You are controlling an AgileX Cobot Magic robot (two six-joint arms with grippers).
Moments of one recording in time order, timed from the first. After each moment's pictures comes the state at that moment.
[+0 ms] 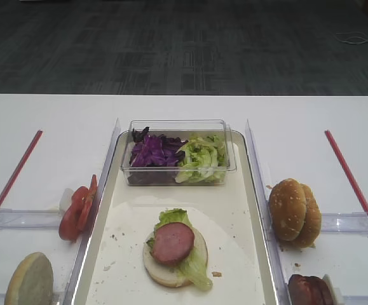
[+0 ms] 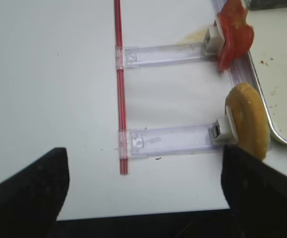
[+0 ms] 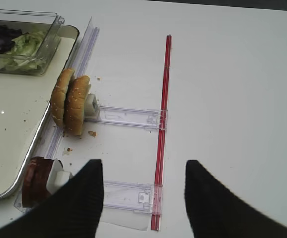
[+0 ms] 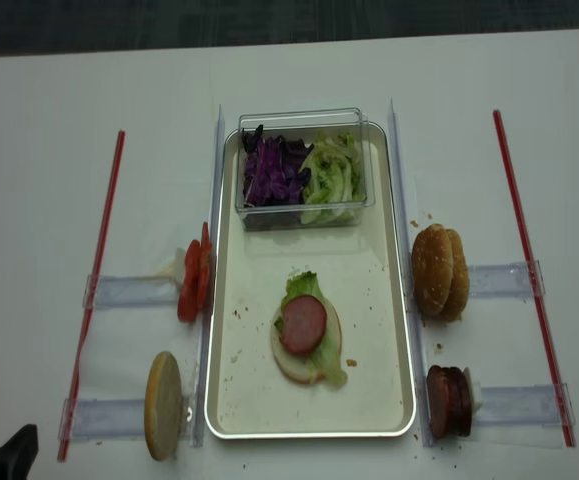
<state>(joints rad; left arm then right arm) -0.08 0.17 -0.49 0.06 1.19 -0.08 0.09 -0.02 -0.47 0.02 1.12 -0.03</state>
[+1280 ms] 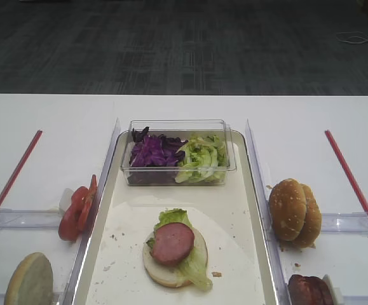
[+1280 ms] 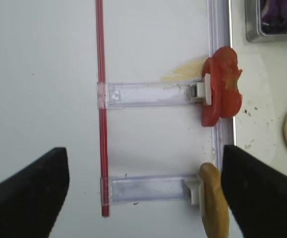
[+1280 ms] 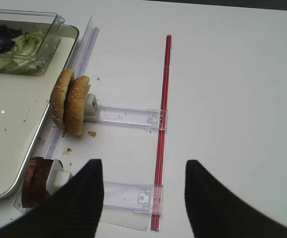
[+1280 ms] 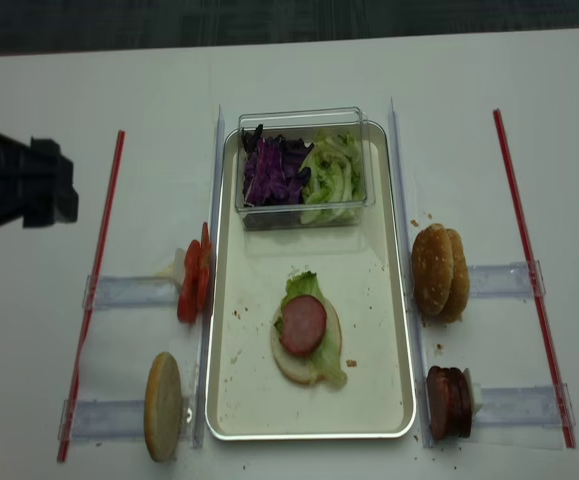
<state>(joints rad) -0.08 1.17 -1.14 0.01 1.21 -0.12 0.09 -0.02 -0.47 0.02 1.12 -0.03</state>
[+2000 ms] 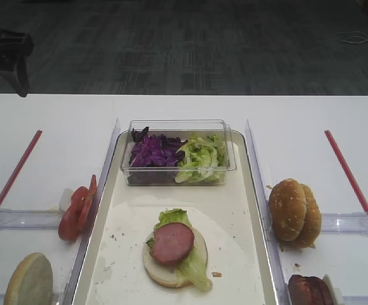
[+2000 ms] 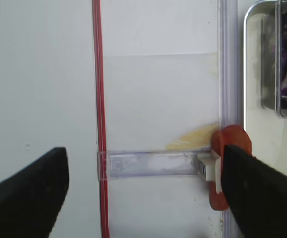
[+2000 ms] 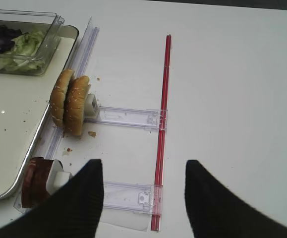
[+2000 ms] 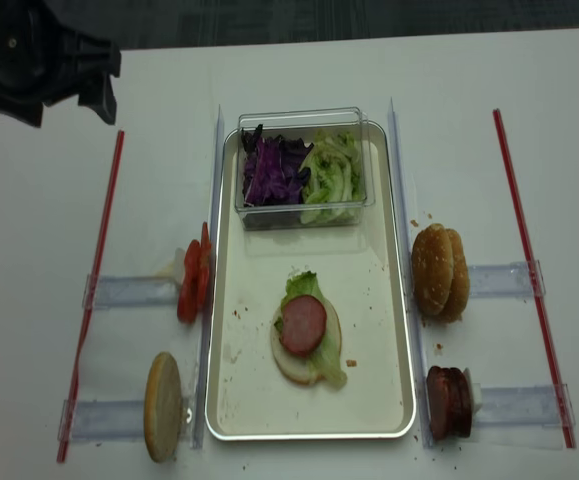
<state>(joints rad) -0.08 1.61 -1.49 0.03 1.21 -0.12 0.09 -0.02 -0.47 0.02 1.12 -0.03</state>
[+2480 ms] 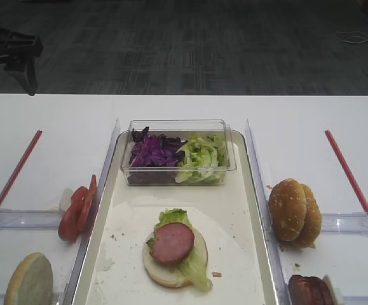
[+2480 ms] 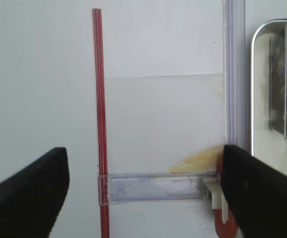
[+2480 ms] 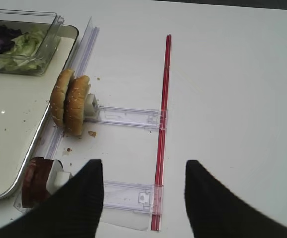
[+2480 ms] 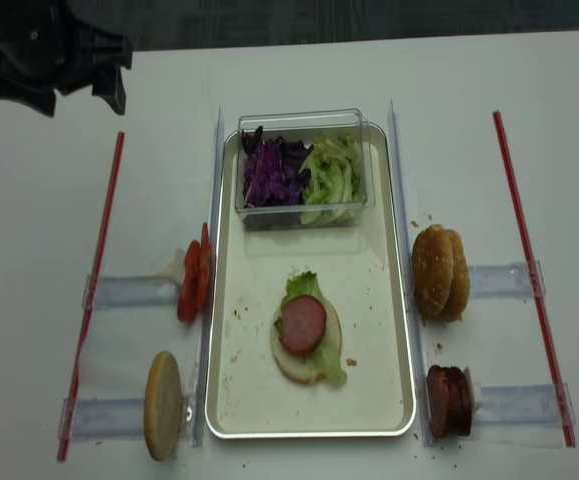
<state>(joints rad) -0.08 1.69 -1.55 0.04 1.17 -0.12 0.09 -0.02 -0.47 0.02 1.12 -0.03</state>
